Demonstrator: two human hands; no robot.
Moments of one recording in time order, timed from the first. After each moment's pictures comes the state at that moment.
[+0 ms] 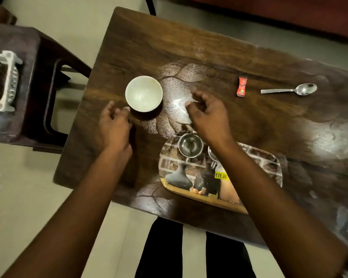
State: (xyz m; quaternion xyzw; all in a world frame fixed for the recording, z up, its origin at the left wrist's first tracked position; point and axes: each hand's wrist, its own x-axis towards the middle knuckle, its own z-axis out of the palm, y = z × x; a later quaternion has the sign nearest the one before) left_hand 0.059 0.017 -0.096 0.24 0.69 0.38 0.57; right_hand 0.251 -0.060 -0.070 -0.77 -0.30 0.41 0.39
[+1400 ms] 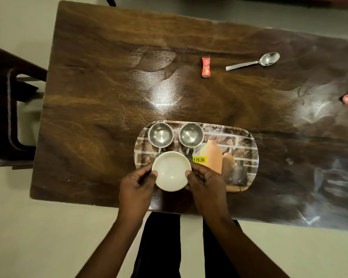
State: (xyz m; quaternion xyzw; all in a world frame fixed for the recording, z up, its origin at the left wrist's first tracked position) left_hand 0.064 -0.158 -0.093 0.44 0.66 0.12 0.60; right_hand 0.206 -0.260 -0.108 -0.77 -0.07 0.46 0.43
